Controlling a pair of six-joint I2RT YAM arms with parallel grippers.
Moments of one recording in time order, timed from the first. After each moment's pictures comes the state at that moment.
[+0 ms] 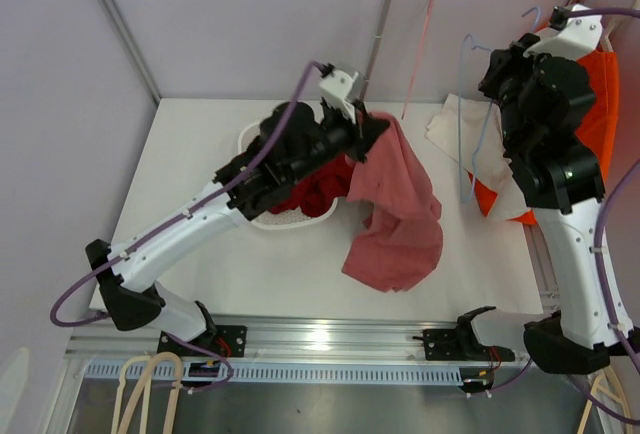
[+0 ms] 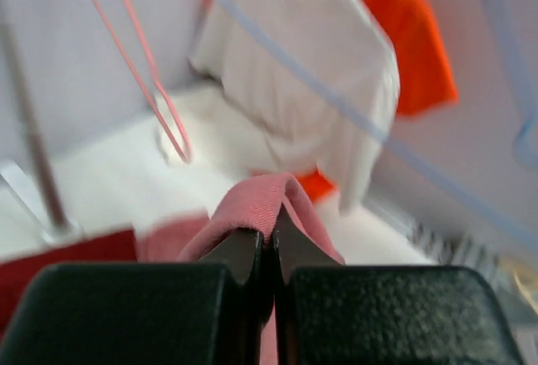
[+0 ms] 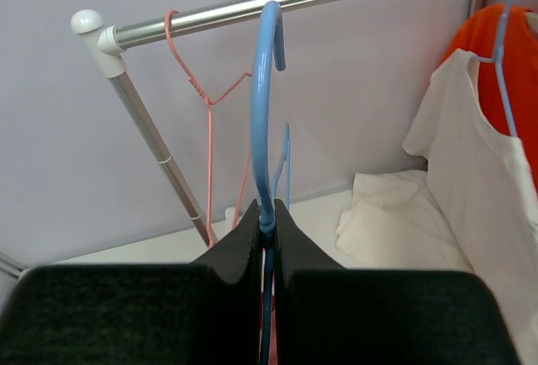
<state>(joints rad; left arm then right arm) -1.01 1.47 1.61 -0.21 -0.09 -0.23 0.36 1.22 1.86 -0.55 0.52 0.25</state>
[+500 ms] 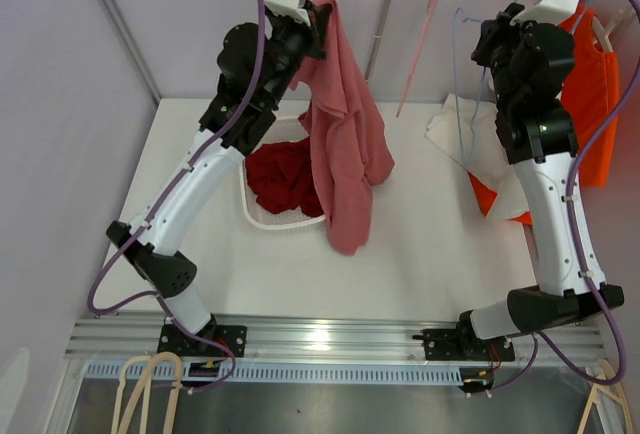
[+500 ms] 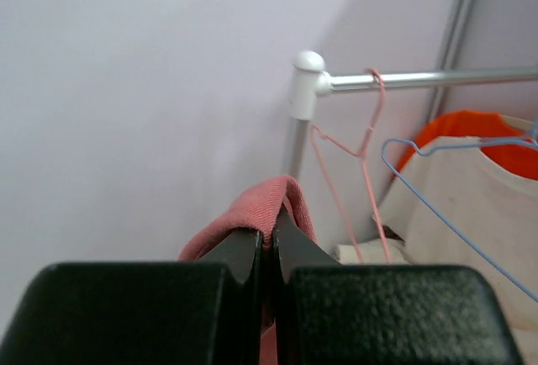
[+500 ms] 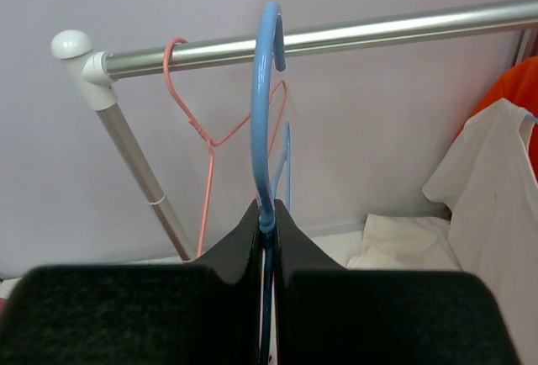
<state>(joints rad) -0.68 1.68 2.04 -0.03 -0.16 0.01 0.22 1.41 1.90 -0.35 0.29 0.19</state>
